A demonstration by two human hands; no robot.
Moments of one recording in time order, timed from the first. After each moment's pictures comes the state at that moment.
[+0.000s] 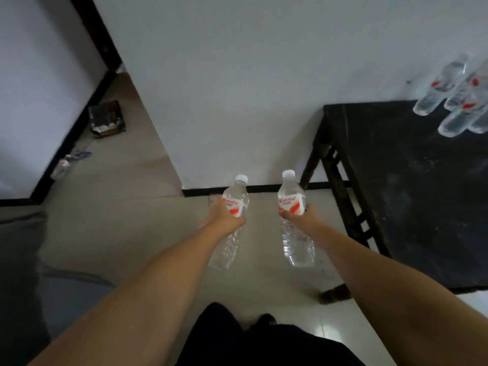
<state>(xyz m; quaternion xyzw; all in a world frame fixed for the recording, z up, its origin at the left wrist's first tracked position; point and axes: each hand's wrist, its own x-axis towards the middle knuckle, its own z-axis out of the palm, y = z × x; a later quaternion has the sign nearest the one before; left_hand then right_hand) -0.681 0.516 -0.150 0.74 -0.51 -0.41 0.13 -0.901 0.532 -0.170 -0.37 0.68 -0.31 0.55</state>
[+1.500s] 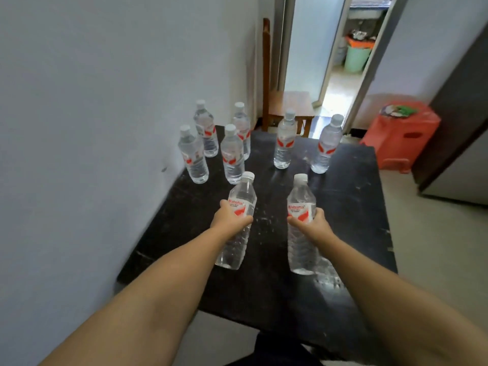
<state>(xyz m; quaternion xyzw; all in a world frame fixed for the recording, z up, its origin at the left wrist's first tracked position) -1.241 0.194 -0.097 0.29 -0.85 -0.43 -0.12 -1.278 0.406 -0.130 0.12 0.79 -0.57 0.20</state>
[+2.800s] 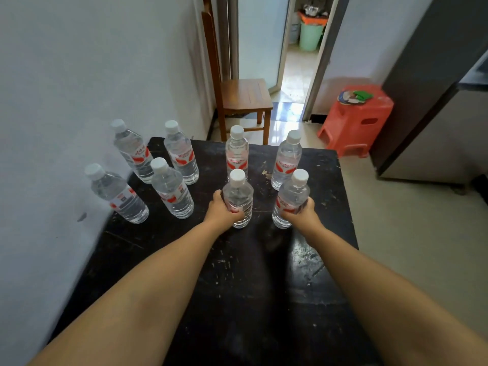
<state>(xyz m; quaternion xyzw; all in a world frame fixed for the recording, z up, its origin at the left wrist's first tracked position) -1.426 0.250 -0.124 0.19 -0.85 -0.46 -0.16 -1.433 0.462 -0.138 0.21 0.79 -0.55 0.16</state>
